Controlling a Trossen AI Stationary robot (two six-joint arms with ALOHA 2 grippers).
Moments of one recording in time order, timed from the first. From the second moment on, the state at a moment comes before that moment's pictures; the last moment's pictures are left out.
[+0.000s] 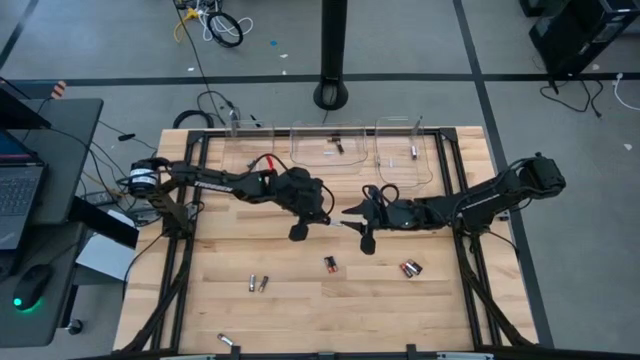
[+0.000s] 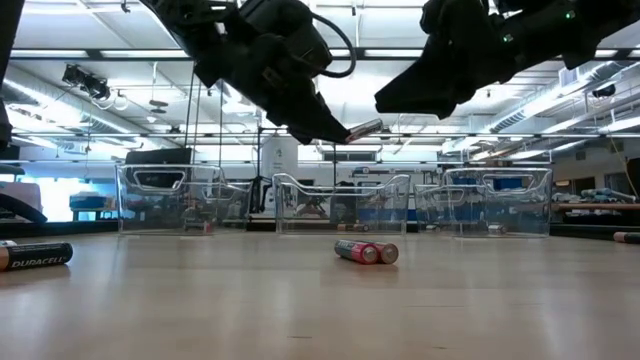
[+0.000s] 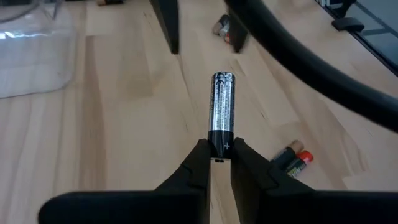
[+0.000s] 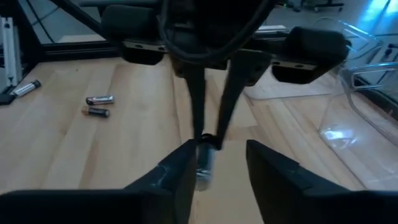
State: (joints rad) left arm 0.12 1.67 1.01 0.04 0.34 0.19; right arm 0.17 1.36 0.59 0.41 0.32 0.13
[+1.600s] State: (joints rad) left arm 0.12 1.67 1.01 0.15 0.31 0.12; right arm 0.17 1.36 0.59 0.37 0.32 0.18
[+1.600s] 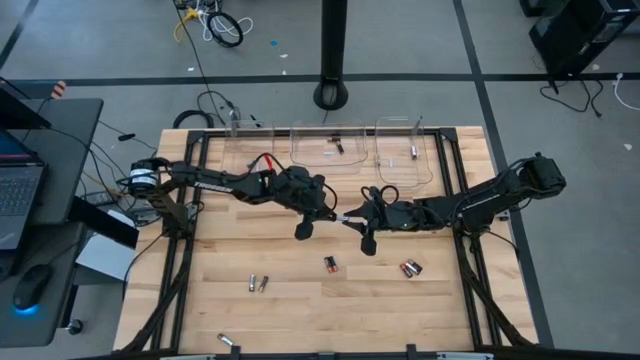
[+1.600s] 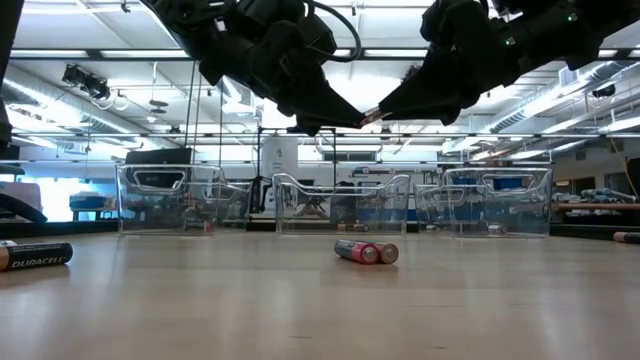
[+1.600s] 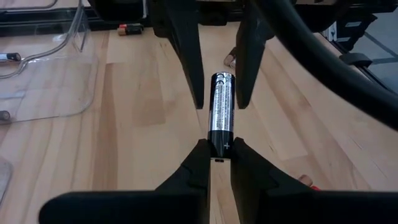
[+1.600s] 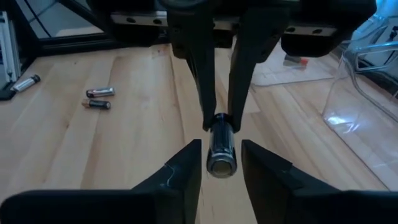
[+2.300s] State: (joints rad) left arm 0.12 1.67 1.01 0.14 0.31 0.12; right arm 0.15 1.36 0.59 0.37 0.29 0.18
